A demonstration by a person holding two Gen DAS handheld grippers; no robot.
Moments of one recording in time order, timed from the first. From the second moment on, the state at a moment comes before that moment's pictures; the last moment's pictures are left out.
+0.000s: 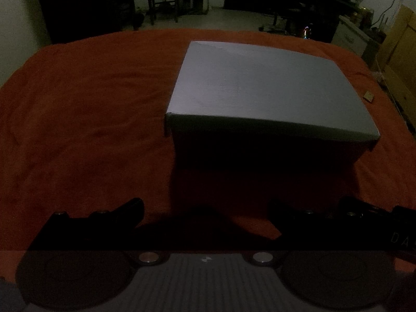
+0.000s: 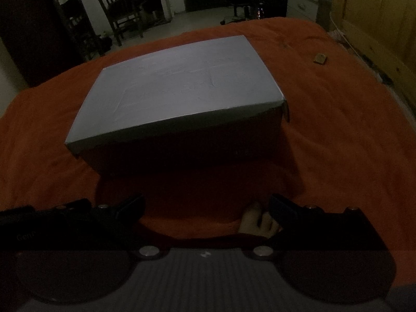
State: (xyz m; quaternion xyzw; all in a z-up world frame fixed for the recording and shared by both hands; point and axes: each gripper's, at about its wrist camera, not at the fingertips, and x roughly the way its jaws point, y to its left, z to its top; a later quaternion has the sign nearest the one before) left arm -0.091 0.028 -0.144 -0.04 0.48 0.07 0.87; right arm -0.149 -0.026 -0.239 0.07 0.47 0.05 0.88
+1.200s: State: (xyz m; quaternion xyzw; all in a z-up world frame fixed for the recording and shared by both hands) left arm -0.090 0.035 -0.146 -0.06 0.48 0.08 0.87; right arm -0.154 -0.020 -0.240 0.09 0.47 0.04 0.88
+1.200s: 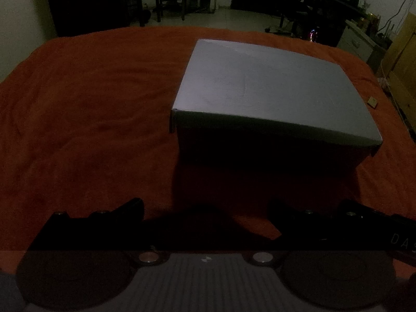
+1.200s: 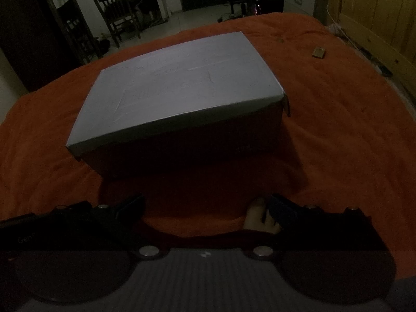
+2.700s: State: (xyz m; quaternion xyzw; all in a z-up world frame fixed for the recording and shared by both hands) left arm -0.093 0.030 -0.146 -0.08 0.49 0.08 0.86; right arm -0.155 -0.016 -0.240 0.10 0.48 0.03 0.87
